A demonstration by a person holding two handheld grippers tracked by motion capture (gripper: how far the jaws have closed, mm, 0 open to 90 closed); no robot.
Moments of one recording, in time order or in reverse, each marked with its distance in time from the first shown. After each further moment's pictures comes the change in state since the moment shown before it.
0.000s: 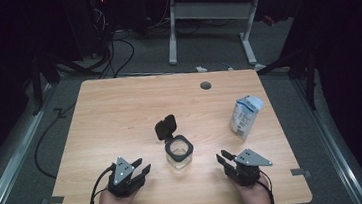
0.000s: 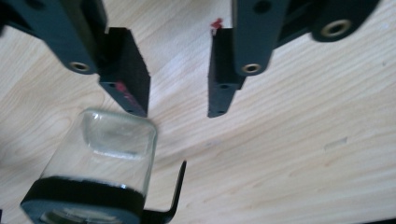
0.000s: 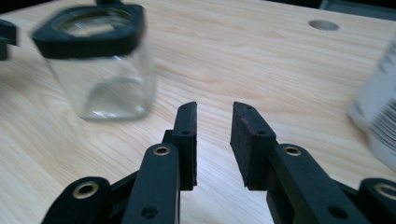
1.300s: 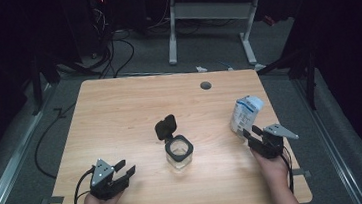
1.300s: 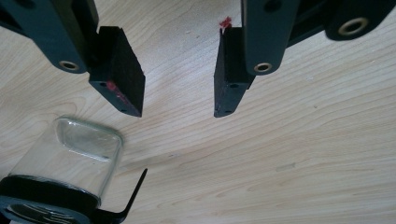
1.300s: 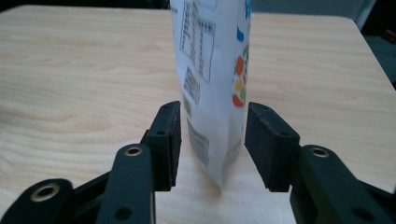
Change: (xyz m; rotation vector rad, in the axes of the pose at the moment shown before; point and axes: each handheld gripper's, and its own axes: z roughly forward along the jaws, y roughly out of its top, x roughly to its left) left arm 0.033 -0.015 -0.026 -0.012 0.002 -0.101; right arm -0.103 0.017 0.010 -0.009 -0.194 0.168
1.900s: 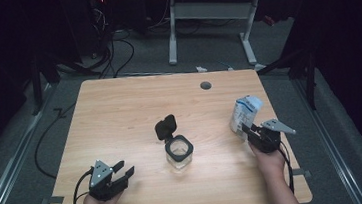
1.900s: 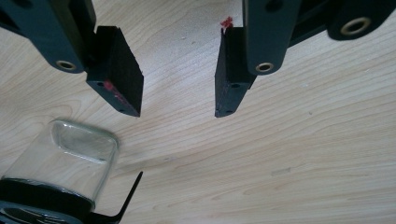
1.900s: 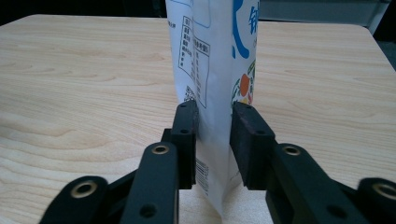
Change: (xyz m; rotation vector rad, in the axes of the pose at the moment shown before) left arm 0.000 -0.004 0.001 0.001 0.007 -0.006; right arm -0.005 0.004 0.014 -0.027 0.034 0.005
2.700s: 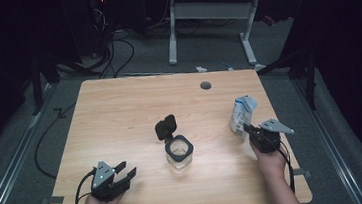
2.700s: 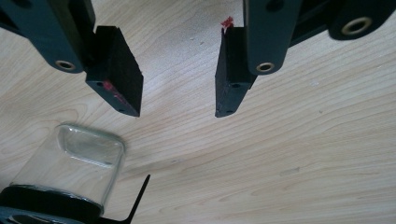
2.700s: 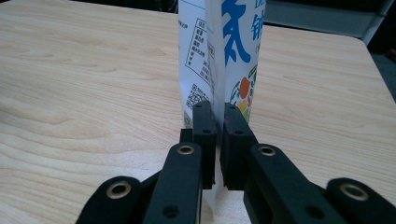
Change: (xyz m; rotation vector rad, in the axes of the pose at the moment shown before) left arm -0.004 -0.001 0.001 0.003 -0.014 0.021; right arm 0.005 0.005 -0.005 0.021 -0.013 -0.073
